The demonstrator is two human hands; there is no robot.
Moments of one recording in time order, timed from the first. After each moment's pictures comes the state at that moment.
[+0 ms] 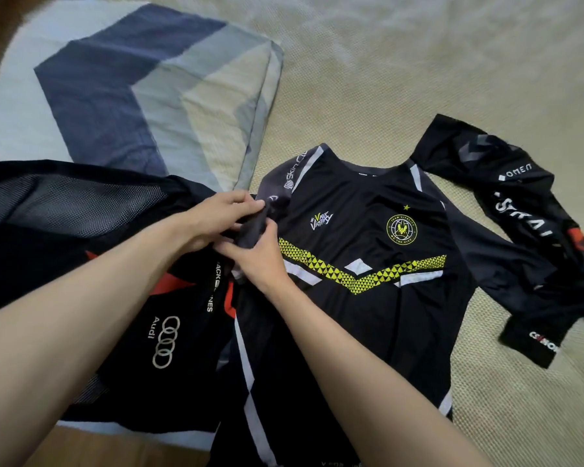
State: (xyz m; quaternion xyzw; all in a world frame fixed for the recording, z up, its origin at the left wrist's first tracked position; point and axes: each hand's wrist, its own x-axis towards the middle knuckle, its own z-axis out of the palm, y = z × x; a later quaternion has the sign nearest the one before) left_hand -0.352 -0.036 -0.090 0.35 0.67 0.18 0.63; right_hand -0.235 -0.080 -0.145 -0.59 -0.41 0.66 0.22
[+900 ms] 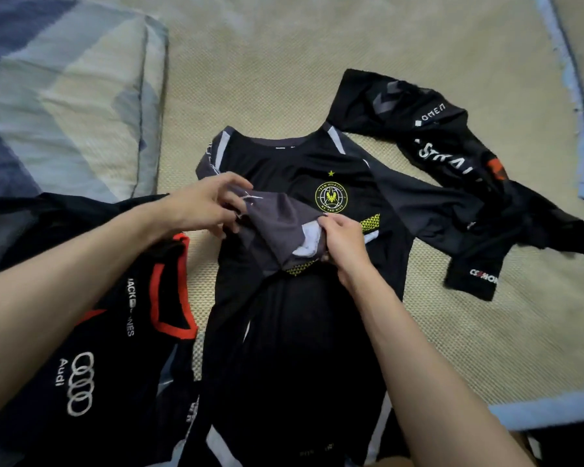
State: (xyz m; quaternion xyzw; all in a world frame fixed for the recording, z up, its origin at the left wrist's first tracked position) left_hand -0.238 0.004 -0.091 0.55 0.57 0.06 0.61; right_hand 0.001 -0.048 -0.152 -0.74 -0.25 0.55 0.30
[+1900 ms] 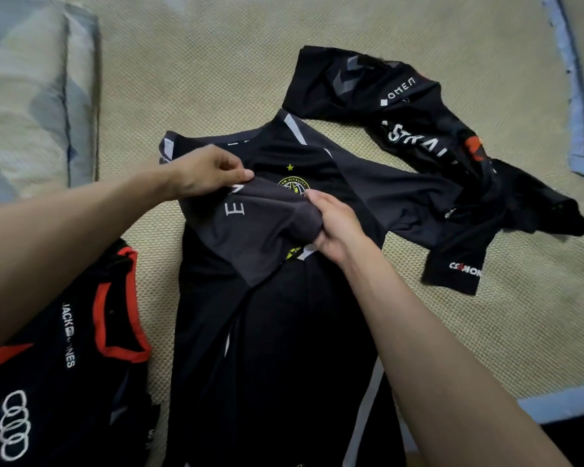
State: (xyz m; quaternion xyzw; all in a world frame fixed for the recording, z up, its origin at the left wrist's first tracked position) left_hand -0.152 0.089 -0.138 0.67 0.56 -0.02 0.49; right_hand 0.069 -0.006 -0.168 -0.61 -0.04 0.67 0.42
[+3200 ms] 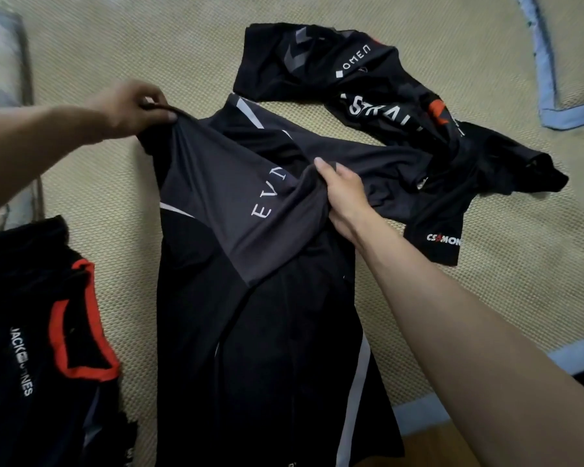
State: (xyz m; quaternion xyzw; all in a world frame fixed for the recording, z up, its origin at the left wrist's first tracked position) left_hand -0.158 0.159 -0.132 0.71 0.62 0.00 0.32; right_hand 0.141 -0.002 -0.196 -0.68 -0.18 0.56 0.43
